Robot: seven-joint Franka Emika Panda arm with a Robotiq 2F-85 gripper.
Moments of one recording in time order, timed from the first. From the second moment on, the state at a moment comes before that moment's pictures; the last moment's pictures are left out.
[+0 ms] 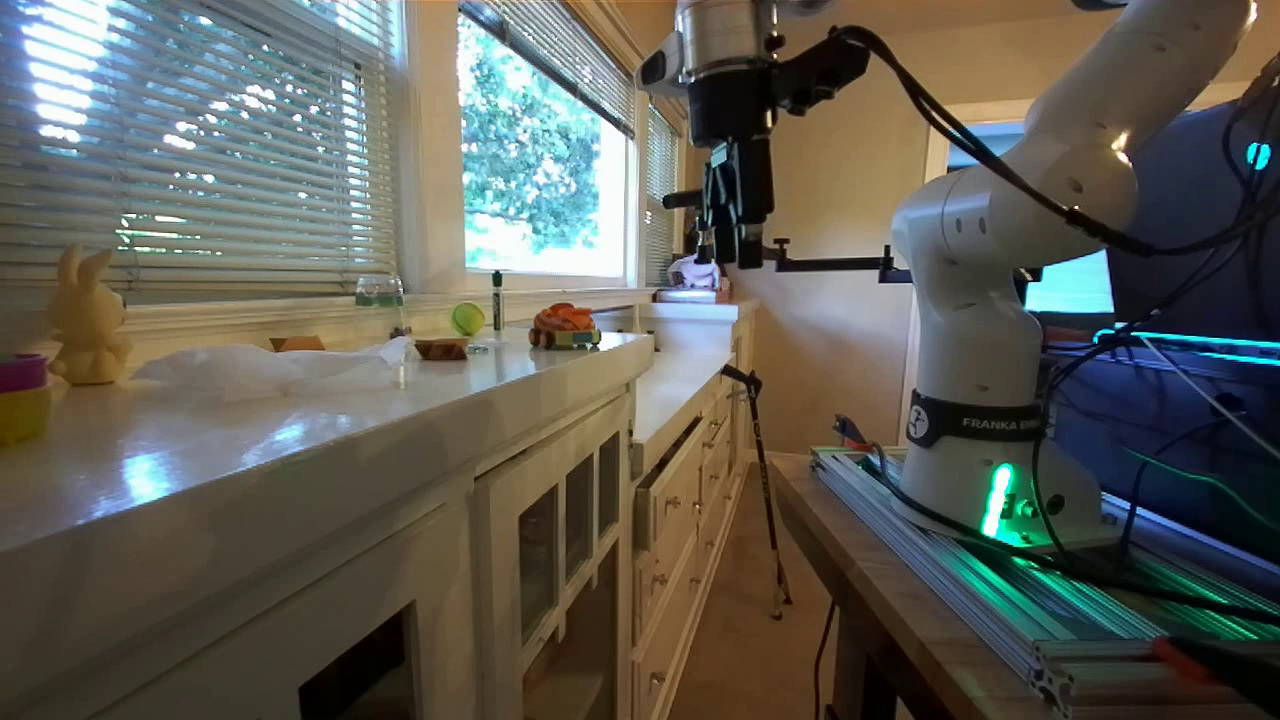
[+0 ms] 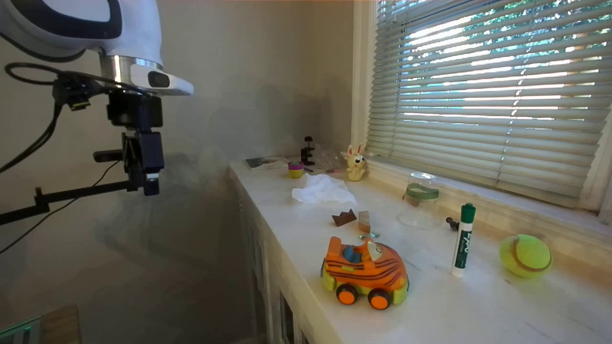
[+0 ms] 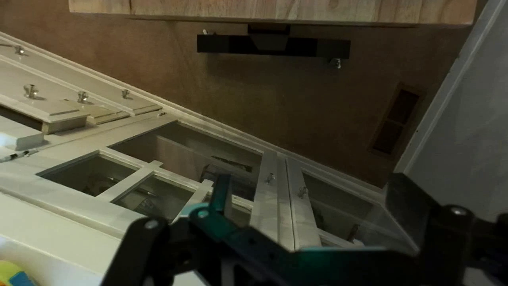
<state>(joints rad) 0.06 -0.79 0.13 -2.71 0.00 1.83 0.12</state>
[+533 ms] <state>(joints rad) -0.08 -0.61 0.12 -2.59 0.00 2.05 0.35</state>
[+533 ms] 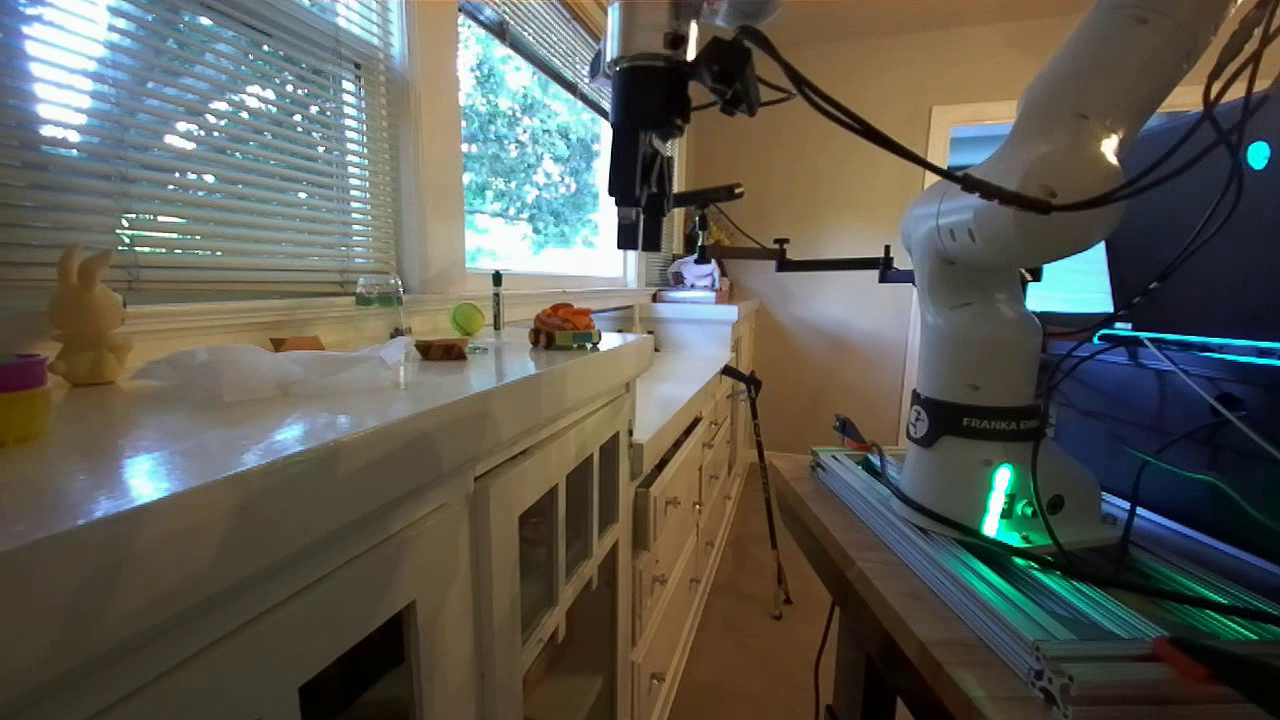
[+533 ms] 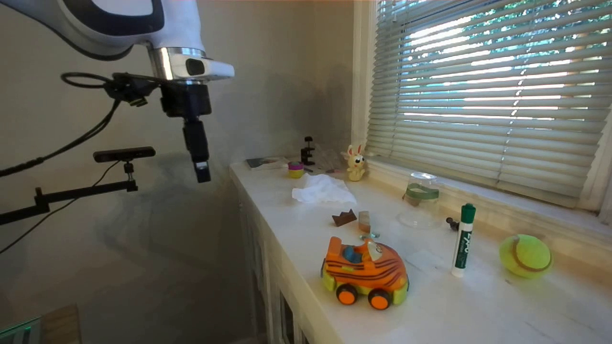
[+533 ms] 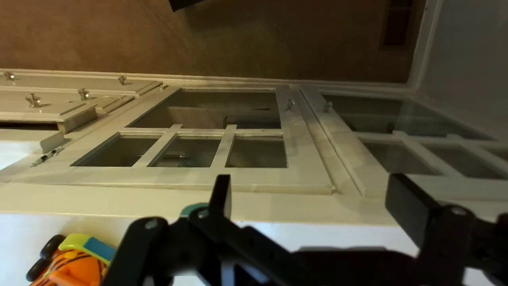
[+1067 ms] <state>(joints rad) -0.17 -0.41 0.12 -2.46 0.00 2.19 0.52</state>
